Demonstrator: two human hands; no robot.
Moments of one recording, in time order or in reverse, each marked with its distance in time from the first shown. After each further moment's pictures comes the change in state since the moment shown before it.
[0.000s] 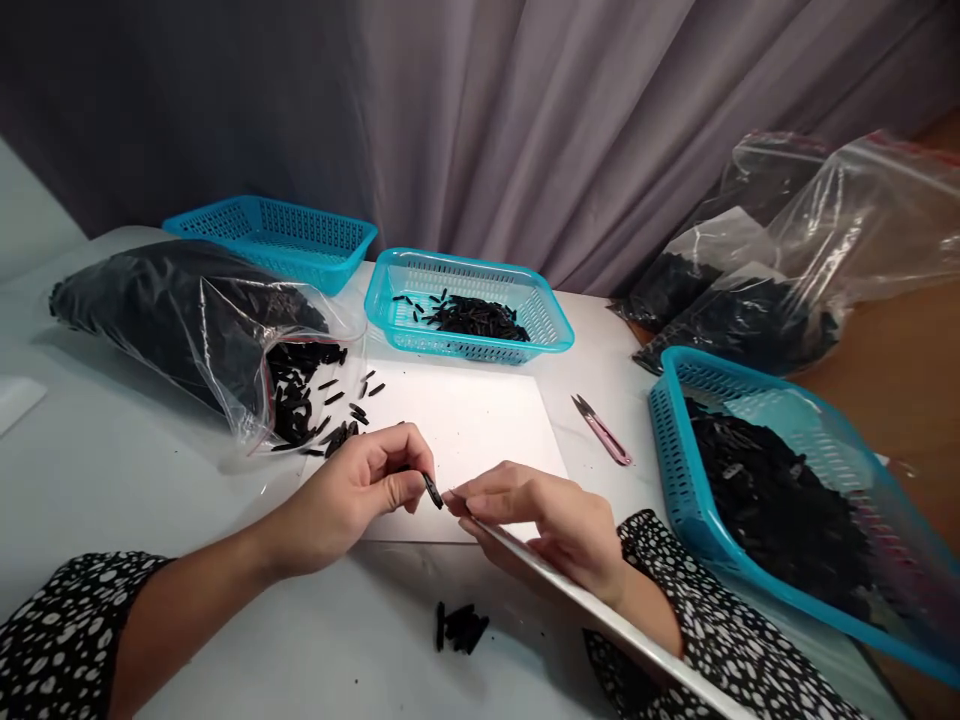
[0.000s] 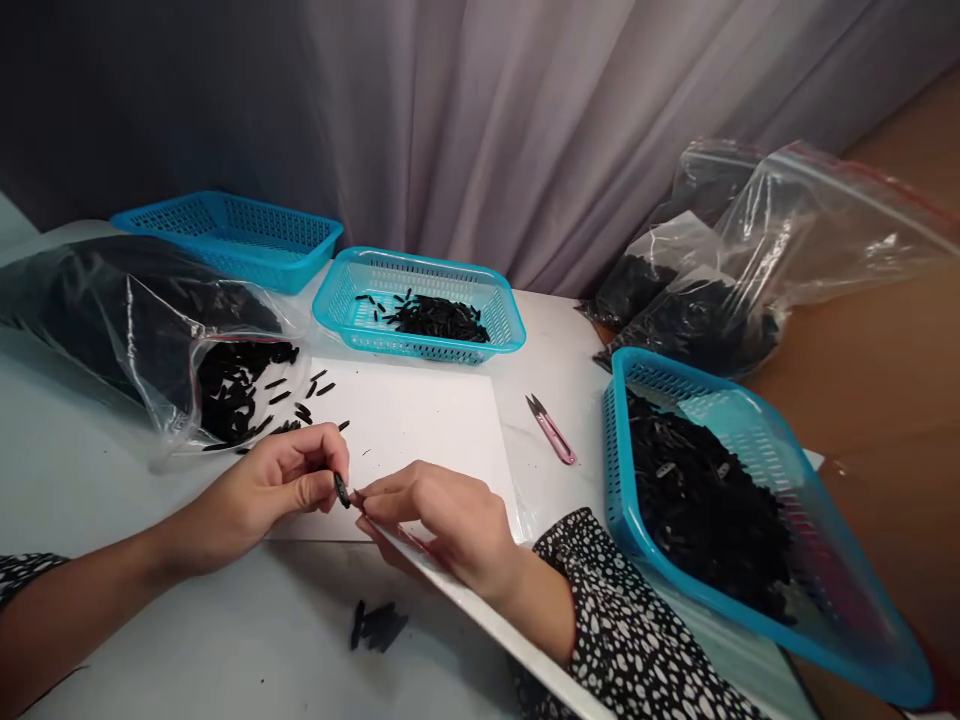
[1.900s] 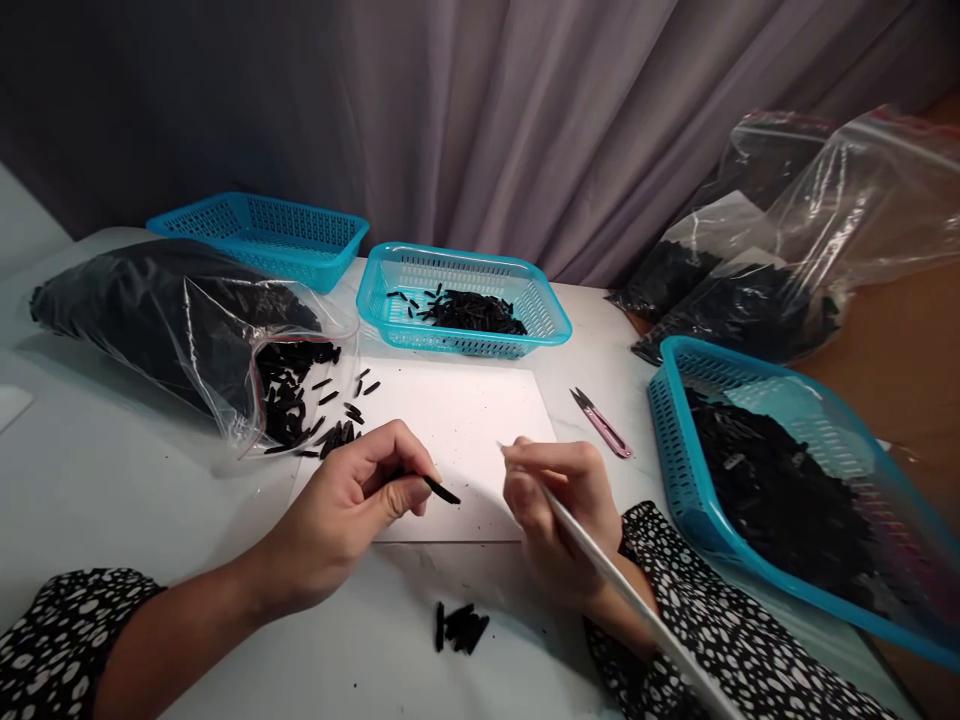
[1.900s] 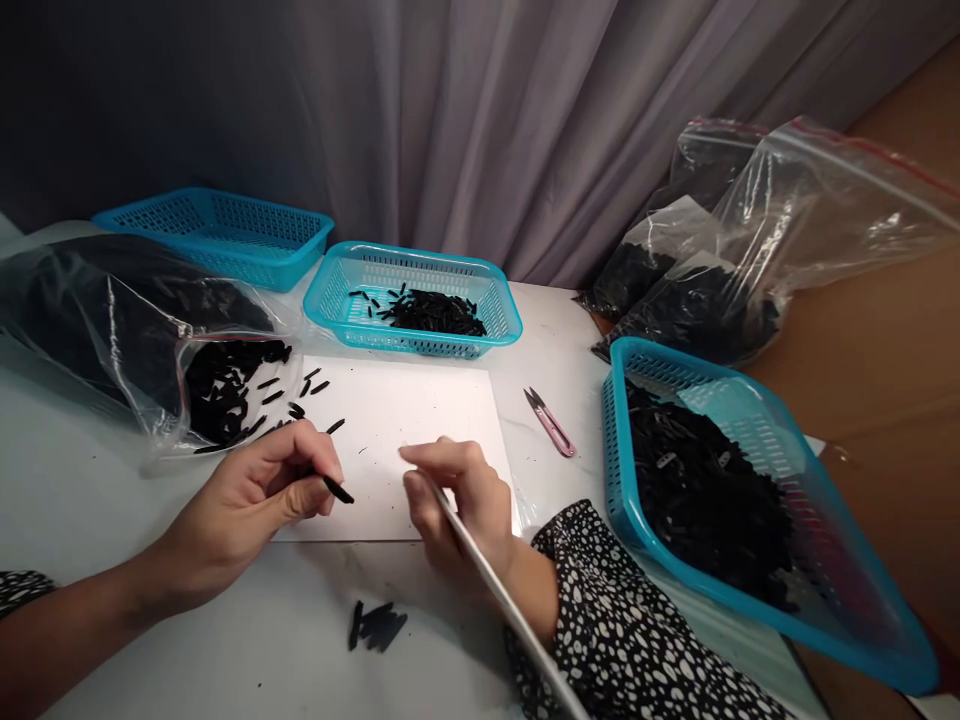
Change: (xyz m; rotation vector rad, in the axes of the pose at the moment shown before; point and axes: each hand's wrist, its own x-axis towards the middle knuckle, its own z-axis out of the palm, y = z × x) left_hand -0.009 -0.004 0.009 -0.027 0.100 0.092; right_hand -0.007 0.010 0.009 -0.111 0.336 0.067
